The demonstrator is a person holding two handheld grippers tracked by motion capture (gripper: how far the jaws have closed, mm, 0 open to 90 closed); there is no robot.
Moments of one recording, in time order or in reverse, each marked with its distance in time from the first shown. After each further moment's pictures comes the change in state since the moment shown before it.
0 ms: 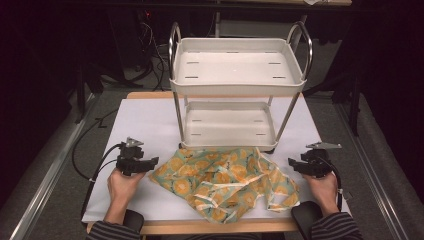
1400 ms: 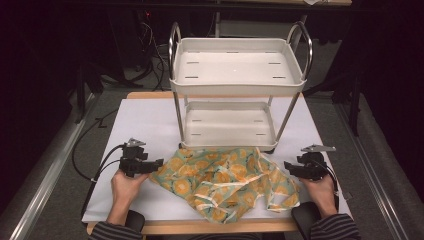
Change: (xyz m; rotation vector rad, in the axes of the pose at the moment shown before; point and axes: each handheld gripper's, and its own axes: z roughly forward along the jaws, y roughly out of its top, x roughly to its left) left arm -0.011 -0.001 -0.005 0.048 -0.053 -0.063; right arm 0.014 -0.004 0.000 0.010 0.015 -0.051
